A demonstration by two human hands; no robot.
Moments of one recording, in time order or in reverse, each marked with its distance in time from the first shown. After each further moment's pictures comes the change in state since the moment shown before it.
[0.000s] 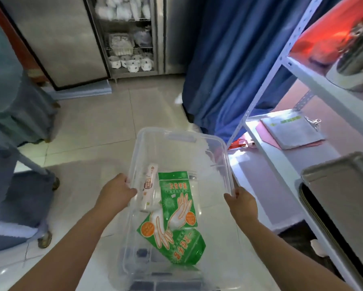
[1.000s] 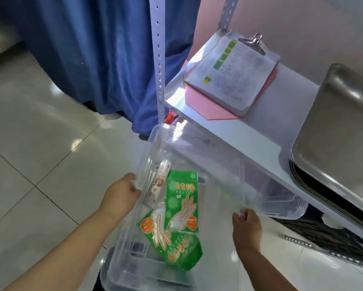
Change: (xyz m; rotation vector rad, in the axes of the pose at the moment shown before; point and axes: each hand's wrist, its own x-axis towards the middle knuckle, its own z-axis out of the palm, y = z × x) left_hand 0.341 0.217 0.311 0.403 -0.489 0.503; right_hand 0.219 0.148 0.095 0.348 0.424 0.835
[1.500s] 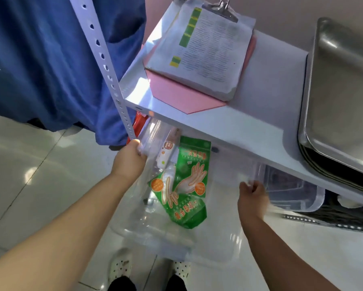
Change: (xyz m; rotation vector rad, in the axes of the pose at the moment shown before) left_hand 0.170 0.070 0.065 0.005 -0.017 0.271; right_hand 0.101 -0.010 0.059 0.210 0.356 0.162
